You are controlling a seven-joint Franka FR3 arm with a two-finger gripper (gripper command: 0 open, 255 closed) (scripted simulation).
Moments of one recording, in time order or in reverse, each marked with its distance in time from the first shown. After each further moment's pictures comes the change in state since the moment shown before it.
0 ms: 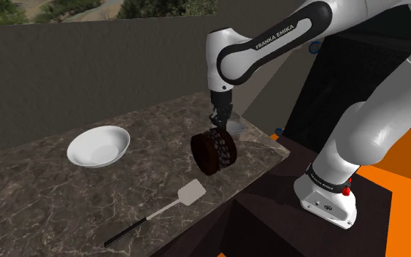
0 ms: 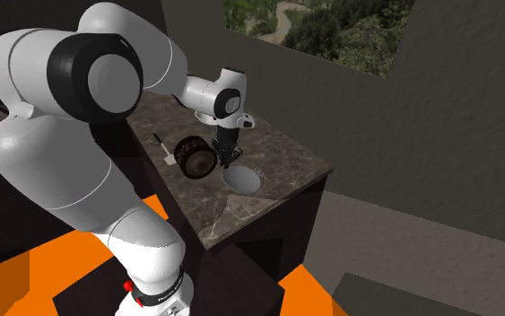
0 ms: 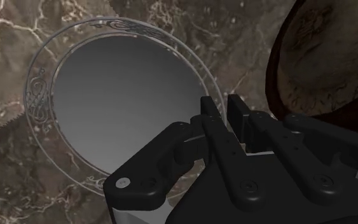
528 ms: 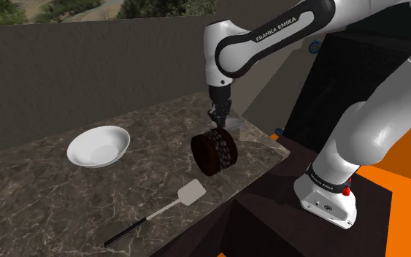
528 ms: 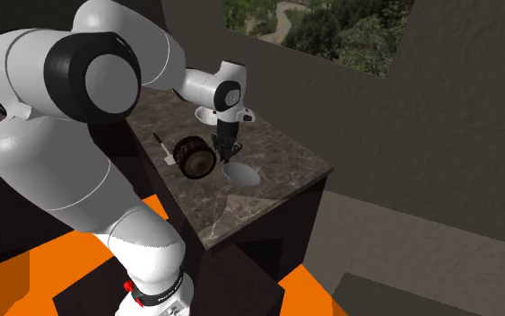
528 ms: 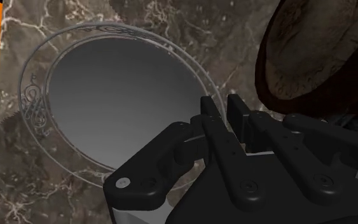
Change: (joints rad) arm 0.001 -0.008 0.002 0.047 -0.003 -0.057 0.012
